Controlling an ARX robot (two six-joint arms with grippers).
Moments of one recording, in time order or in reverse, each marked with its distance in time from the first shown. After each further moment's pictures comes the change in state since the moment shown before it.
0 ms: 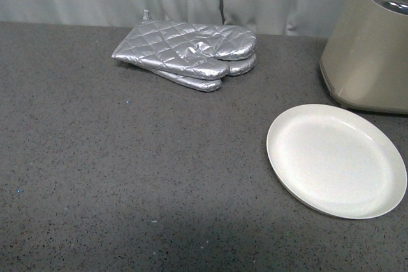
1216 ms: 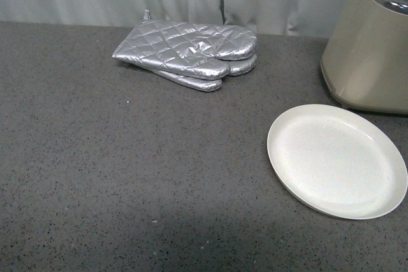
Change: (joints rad) left arm 0.000 0.000 0.000 0.000 0.000 0.000; right arm 0.051 -0.054 0.025 -0.208 -0.043 0.125
